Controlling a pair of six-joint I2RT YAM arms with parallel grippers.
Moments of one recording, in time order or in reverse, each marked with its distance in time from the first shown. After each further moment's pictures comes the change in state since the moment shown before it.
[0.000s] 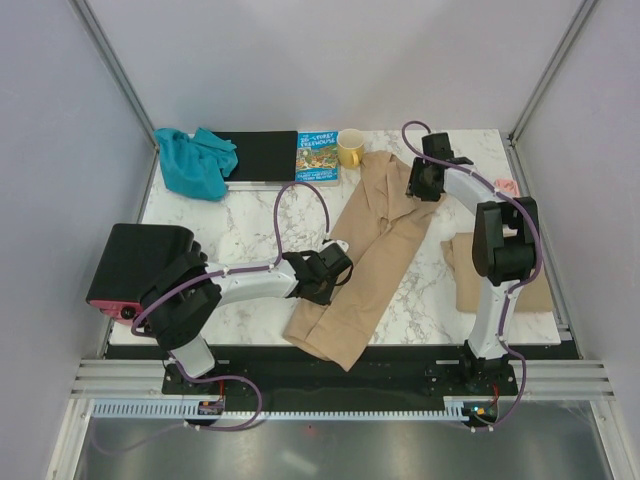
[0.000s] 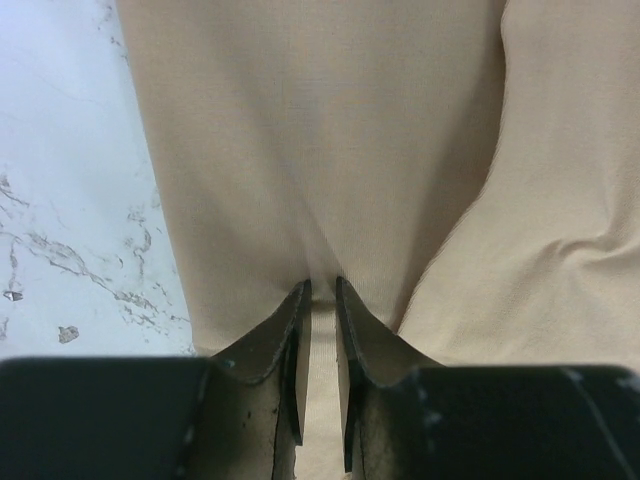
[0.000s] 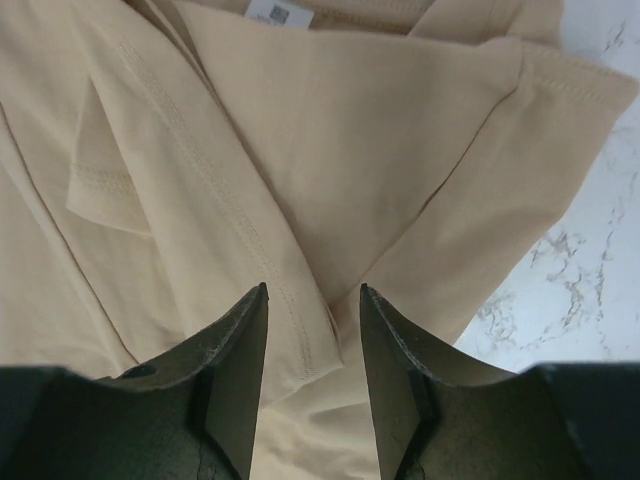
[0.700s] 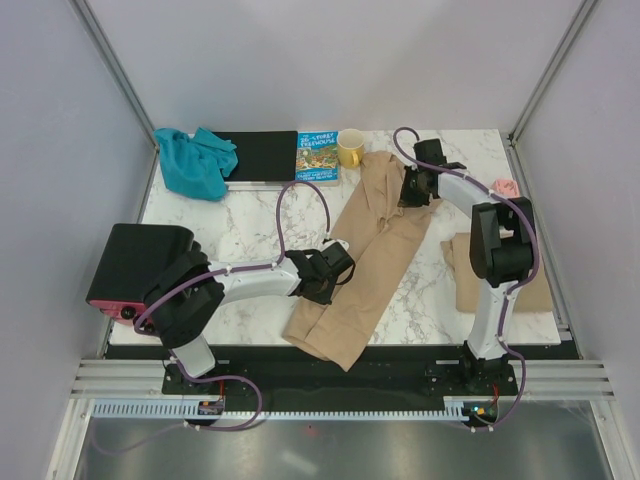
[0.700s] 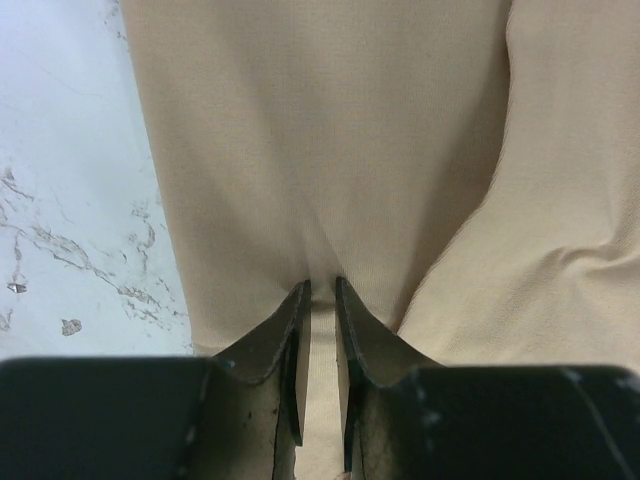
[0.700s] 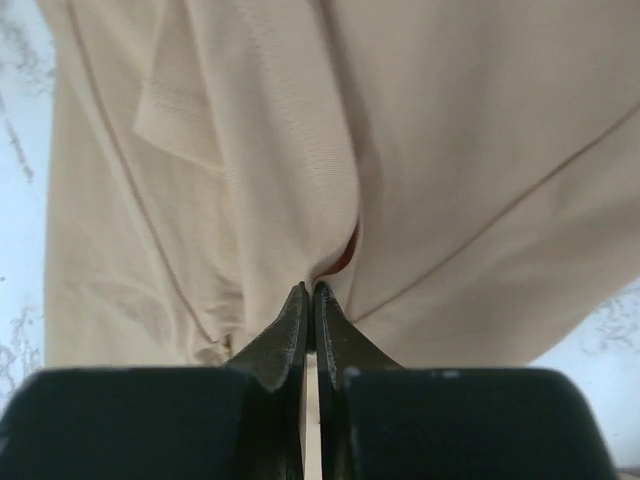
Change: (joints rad) left arm 0.000 0.020 0.027 -0.035 -0.010 -0.018; right arm 0.028 -0.005 -0.059 0.013 -0.143 0.015
